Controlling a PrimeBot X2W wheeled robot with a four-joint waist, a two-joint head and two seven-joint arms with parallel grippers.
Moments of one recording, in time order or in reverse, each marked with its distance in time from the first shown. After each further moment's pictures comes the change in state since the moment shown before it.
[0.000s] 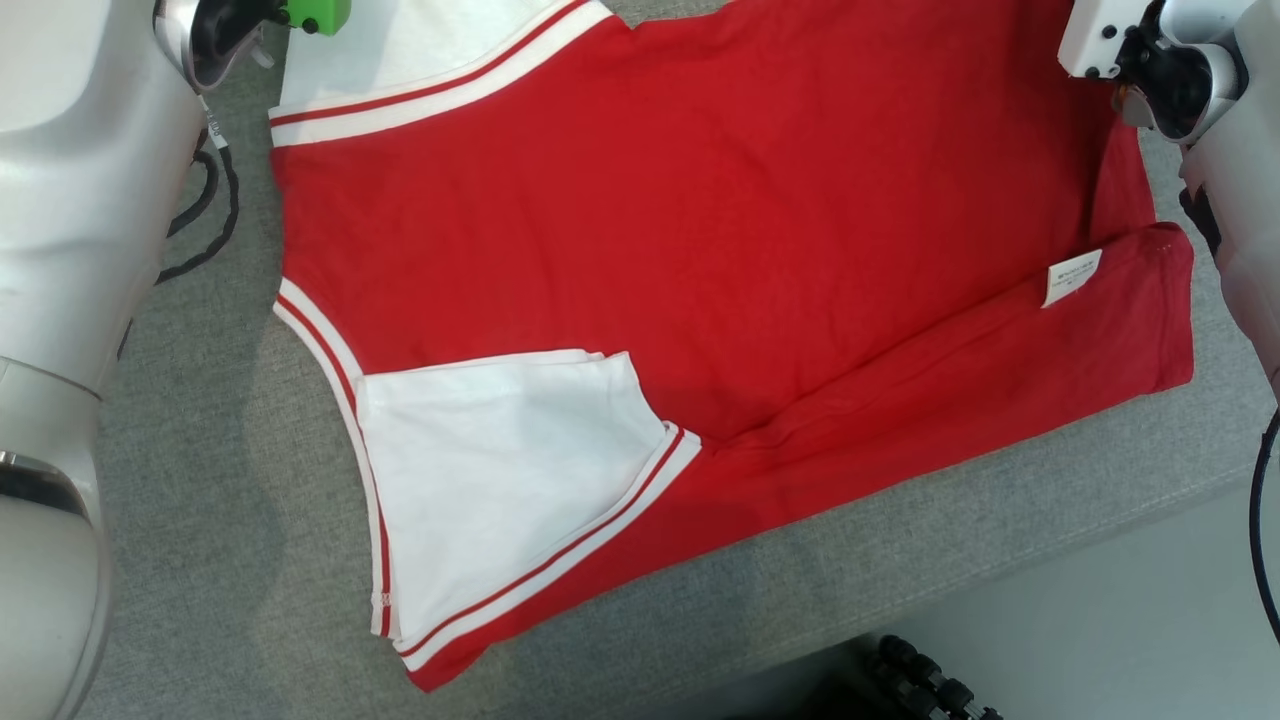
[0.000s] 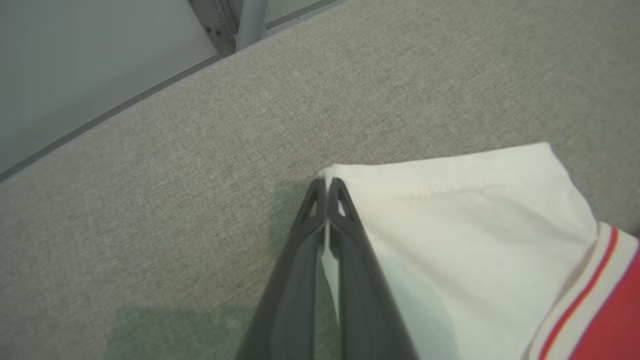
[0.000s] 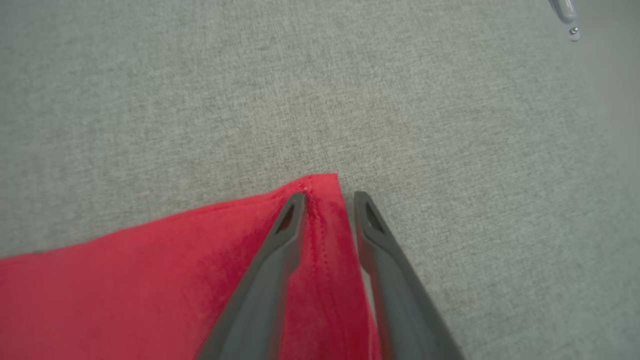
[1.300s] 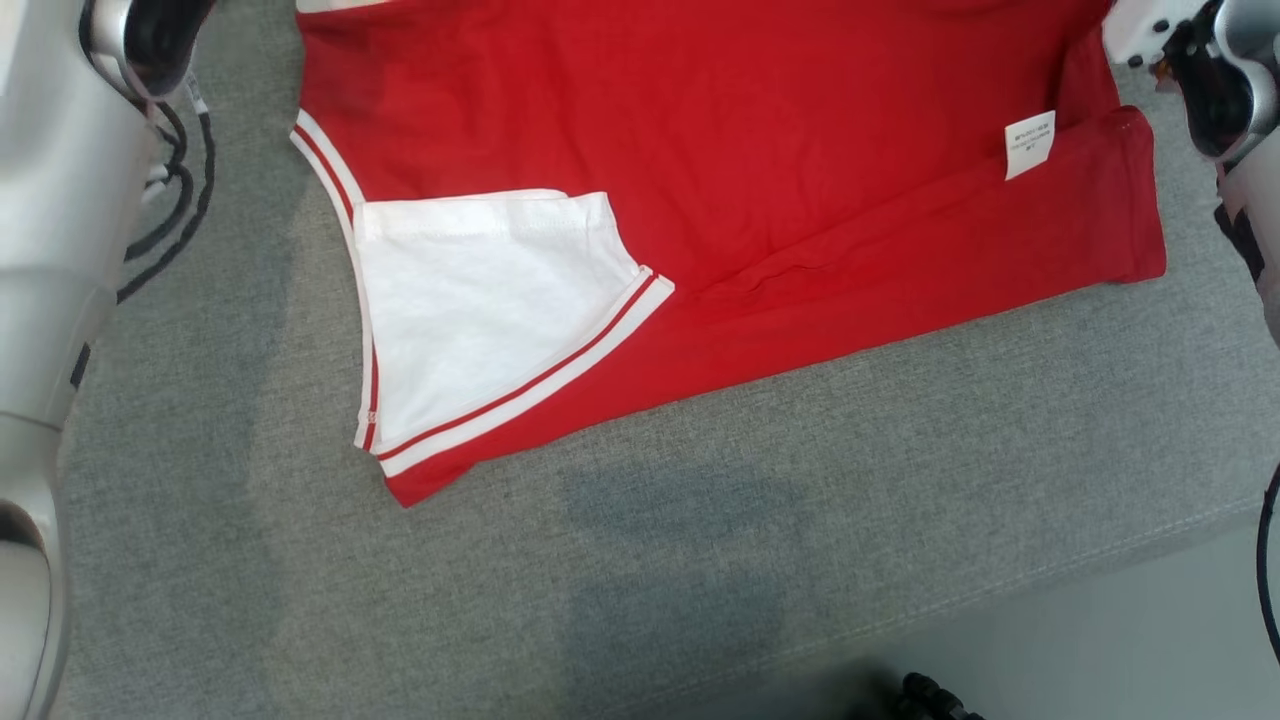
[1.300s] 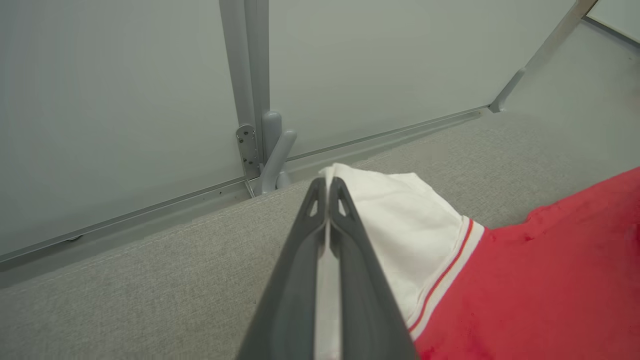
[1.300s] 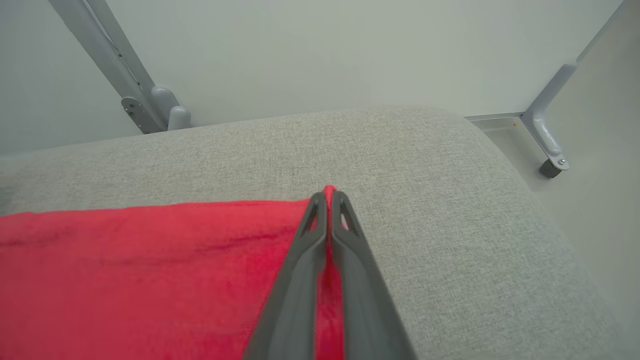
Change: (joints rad) left arm 0.051 0.063 0.081 -0.110 -0.099 -0.014 -0.340; right arm 0.053 -0.092 0.130 -0.141 0.151 0.000 -0.312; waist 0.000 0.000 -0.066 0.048
